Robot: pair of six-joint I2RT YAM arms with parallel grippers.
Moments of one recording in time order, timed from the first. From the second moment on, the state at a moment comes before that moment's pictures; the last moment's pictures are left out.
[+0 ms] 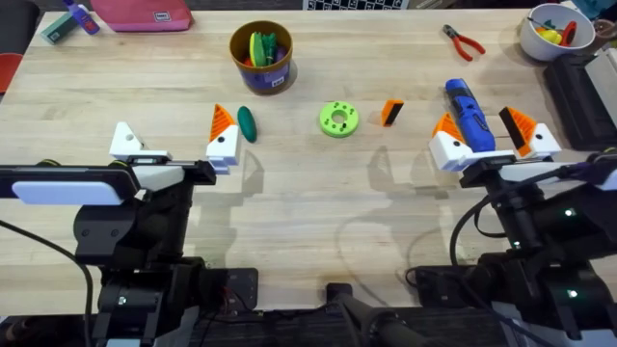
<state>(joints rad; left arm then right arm) -0.01 0.00 0.01 -0.02 0.00 -0.01 0.00 0.00 0.01 -0.09 -0.04 0.00</state>
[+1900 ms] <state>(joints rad) -0.01 1.24 1.13 -0.85 0.06 -0.09 0.00 1.14 1.16 -0.97 -0.04 -0.01</state>
